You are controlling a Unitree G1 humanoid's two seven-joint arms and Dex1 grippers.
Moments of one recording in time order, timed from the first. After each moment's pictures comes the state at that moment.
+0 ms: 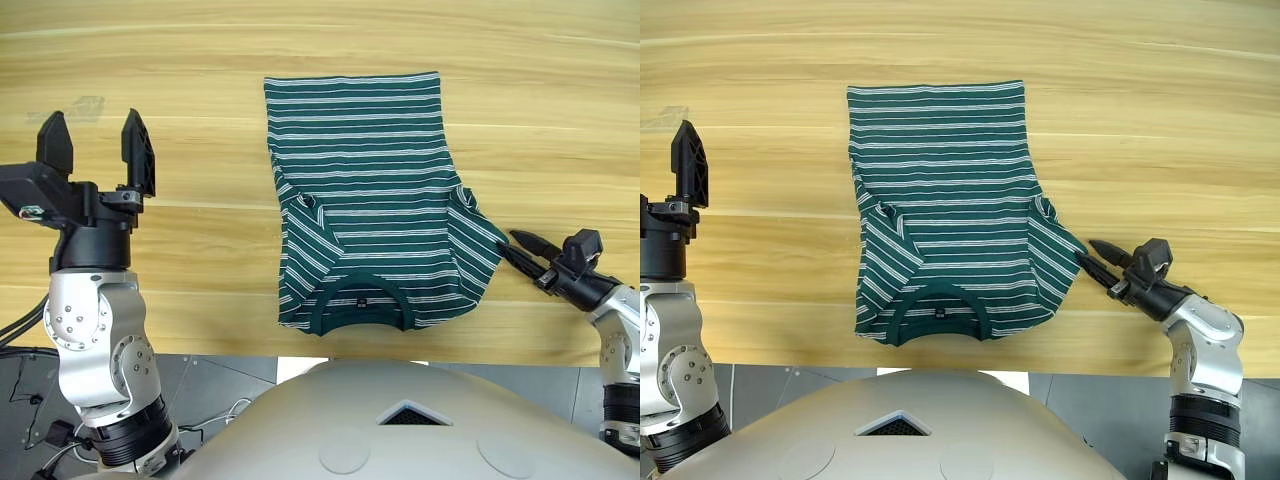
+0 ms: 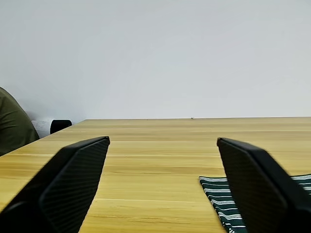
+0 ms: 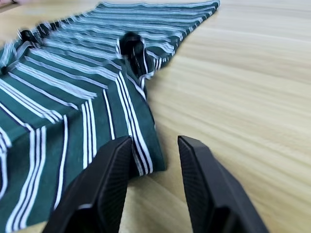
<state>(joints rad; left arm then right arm) 0.39 0.32 0.37 -0.65 -0.47 0.17 -0.17 0.36 -0.56 -0.23 0.08 0.37 0.04 0.99</state>
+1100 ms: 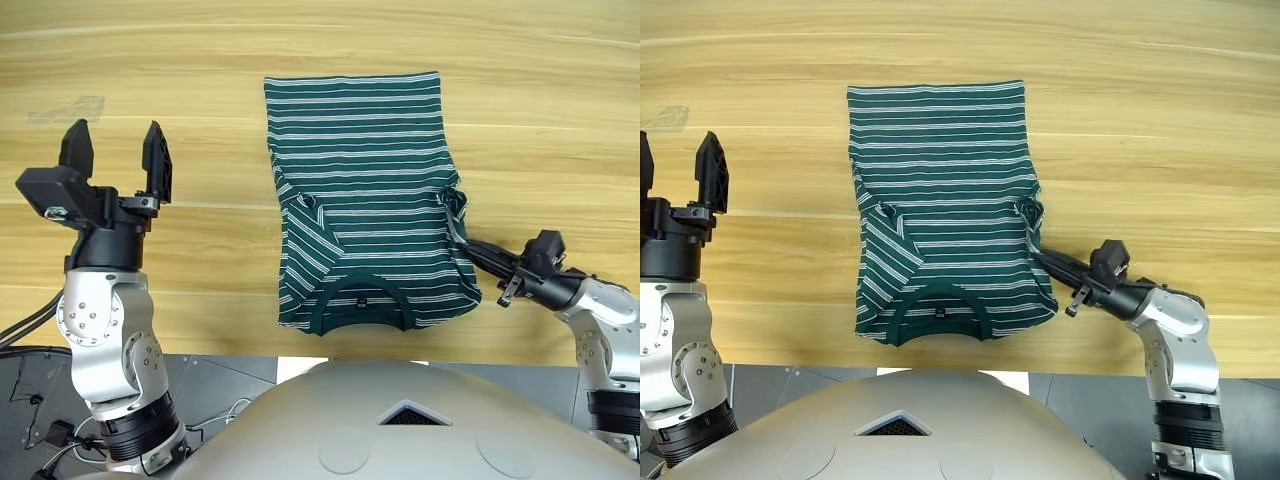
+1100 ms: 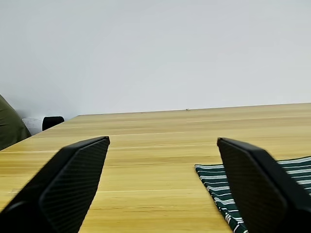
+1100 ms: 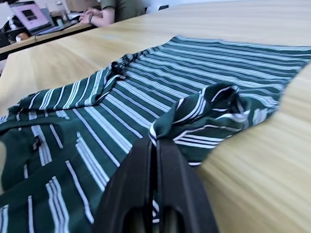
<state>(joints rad) 0.39 0.29 0.35 -0.59 -0.41 0.15 -0.23 0.41 -0.56 -0.07 -0.18 0.42 0.08 1.05</state>
